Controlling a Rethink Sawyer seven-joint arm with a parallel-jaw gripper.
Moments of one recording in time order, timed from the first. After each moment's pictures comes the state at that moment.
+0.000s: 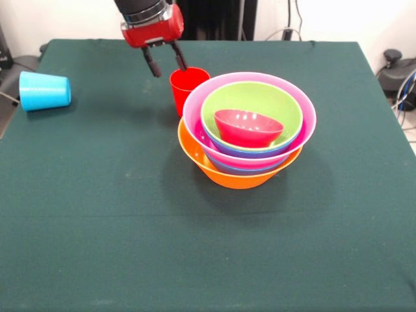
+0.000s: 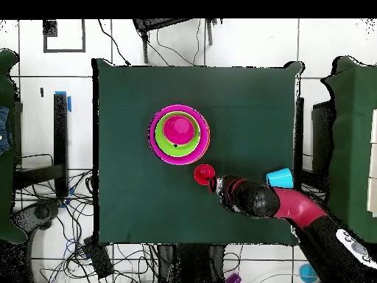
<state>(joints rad) -1.06 -0.53 0.59 1.99 -0.50 0.42 1.71</state>
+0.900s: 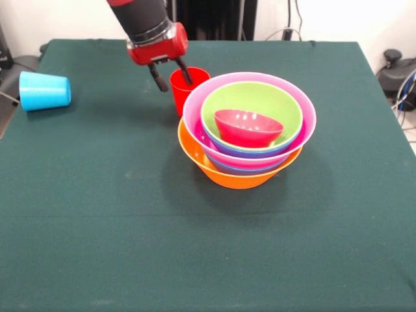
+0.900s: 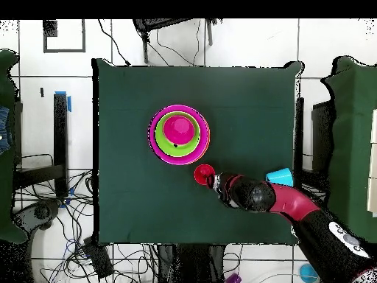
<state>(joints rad) -1.06 -0.42 0.59 1.93 -0.53 0.42 1.71</state>
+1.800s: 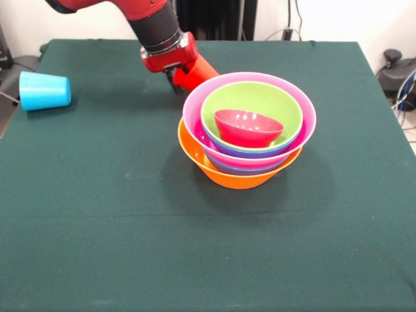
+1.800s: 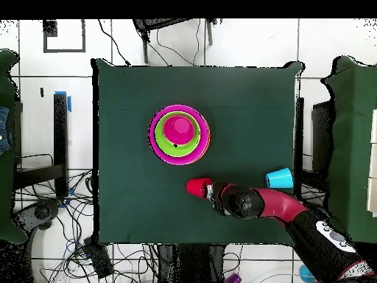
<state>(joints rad) -1.05 -0.34 0.56 1.93 -0.66 0.39 1.71</state>
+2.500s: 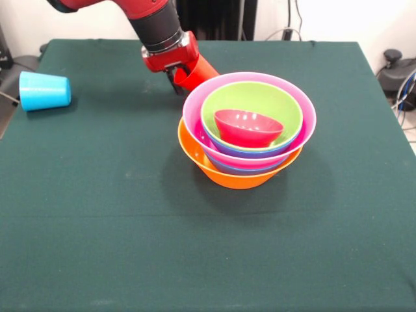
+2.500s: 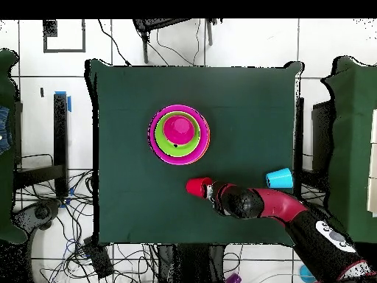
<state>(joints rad) -1.05 -0.34 0.56 1.93 -0.67 0.39 1.71</state>
